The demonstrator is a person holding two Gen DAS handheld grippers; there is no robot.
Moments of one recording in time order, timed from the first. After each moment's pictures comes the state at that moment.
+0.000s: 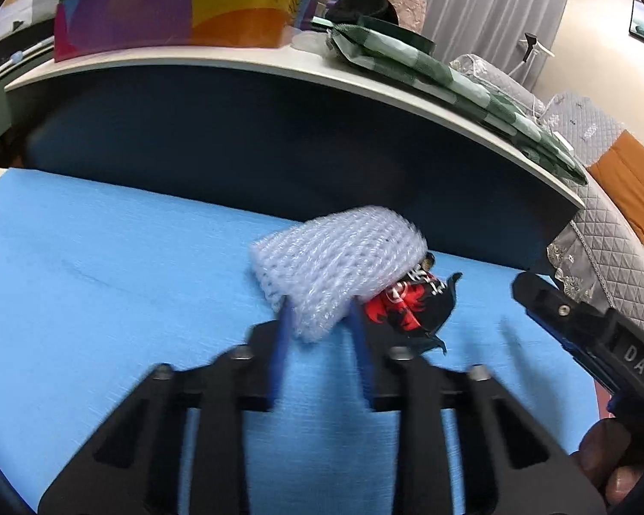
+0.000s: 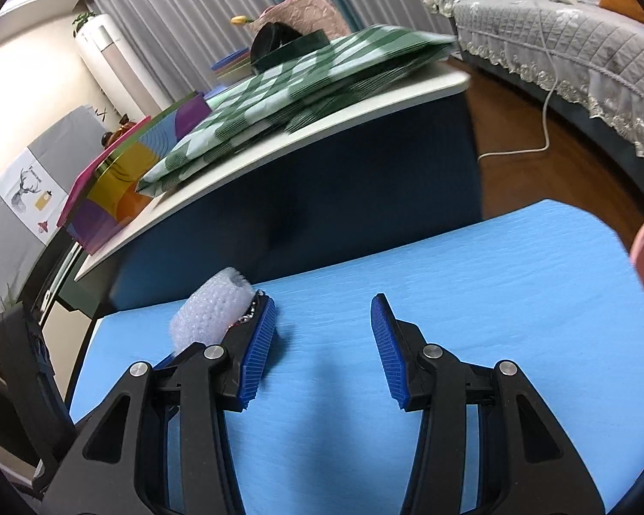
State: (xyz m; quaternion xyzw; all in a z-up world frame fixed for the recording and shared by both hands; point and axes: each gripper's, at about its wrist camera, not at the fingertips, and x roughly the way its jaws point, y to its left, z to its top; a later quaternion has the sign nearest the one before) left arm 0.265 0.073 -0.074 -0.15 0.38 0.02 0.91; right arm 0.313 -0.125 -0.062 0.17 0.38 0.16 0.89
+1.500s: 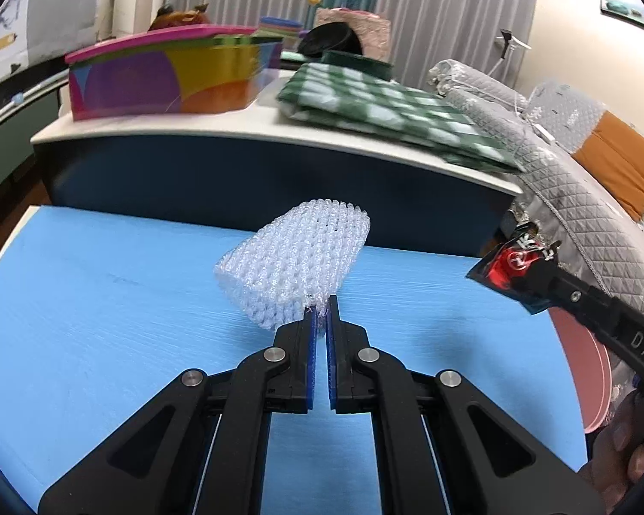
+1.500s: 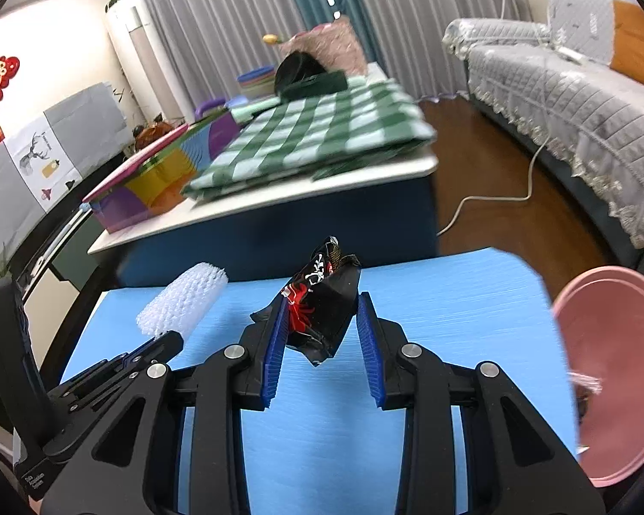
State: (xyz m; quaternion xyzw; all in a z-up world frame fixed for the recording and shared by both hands) left arm 0.224 0.033 -0.024 -0.10 0.35 0.01 0.93; right arm 0.254 -0.154 0.002 0.10 0.34 0.15 0.92
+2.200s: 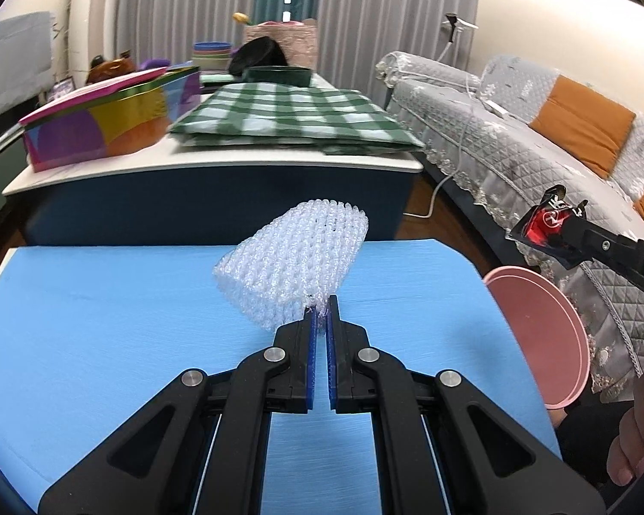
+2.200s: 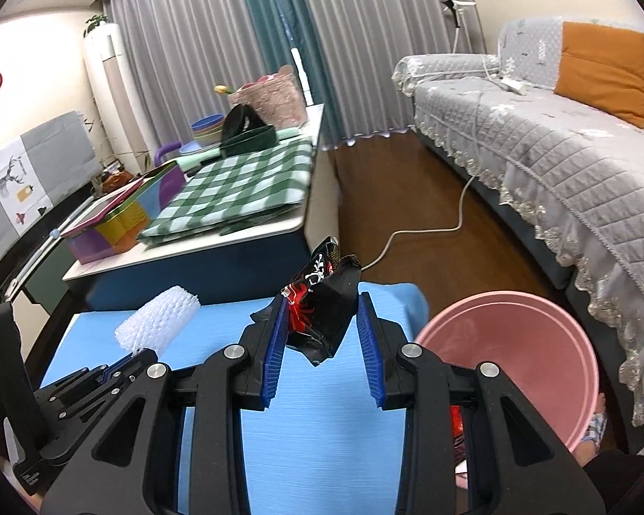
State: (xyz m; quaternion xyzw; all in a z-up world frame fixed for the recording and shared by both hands) left arm 0.203 -0.047 -0.003 -0.04 0.34 -0.04 0.94; right arm 0.215 -0.255 0.037 0.09 0.30 0.08 0.95
